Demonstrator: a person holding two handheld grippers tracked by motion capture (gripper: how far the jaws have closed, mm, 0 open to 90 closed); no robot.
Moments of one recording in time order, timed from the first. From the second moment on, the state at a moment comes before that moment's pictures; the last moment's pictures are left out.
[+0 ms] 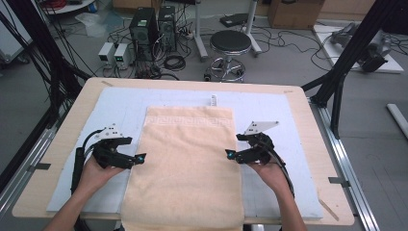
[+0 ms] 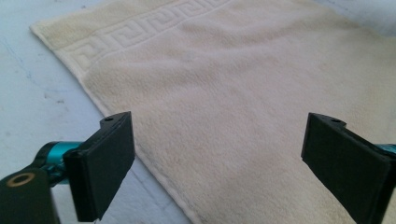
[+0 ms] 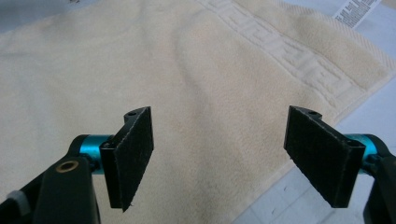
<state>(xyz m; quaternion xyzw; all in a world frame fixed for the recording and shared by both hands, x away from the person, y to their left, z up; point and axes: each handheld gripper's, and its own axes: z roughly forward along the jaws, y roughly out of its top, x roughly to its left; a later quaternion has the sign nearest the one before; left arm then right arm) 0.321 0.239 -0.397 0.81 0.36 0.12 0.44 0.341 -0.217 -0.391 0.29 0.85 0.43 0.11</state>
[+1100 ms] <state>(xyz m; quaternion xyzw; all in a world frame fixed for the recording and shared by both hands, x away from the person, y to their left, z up) 0.363 0.227 -0.363 0.82 0.36 0.13 0.43 0.374 -0.208 -0.365 0.28 0.86 0.41 0.13</state>
